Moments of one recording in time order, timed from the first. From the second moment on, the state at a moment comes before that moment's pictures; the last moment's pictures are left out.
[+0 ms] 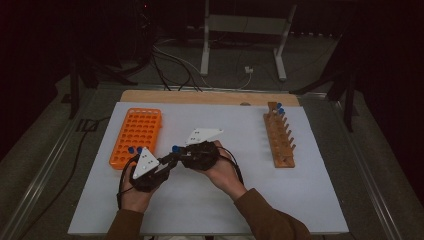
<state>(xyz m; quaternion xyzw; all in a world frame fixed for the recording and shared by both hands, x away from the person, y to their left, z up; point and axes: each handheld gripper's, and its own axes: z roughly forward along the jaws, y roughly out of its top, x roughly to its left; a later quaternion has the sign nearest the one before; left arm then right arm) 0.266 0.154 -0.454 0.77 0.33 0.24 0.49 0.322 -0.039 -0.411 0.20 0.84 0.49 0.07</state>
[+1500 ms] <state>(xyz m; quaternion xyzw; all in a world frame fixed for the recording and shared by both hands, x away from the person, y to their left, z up) 0.265 0.203 -0.446 0.75 0.37 0.23 0.51 0.346 -0.158 -0.420 0.33 0.79 0.50 0.15</state>
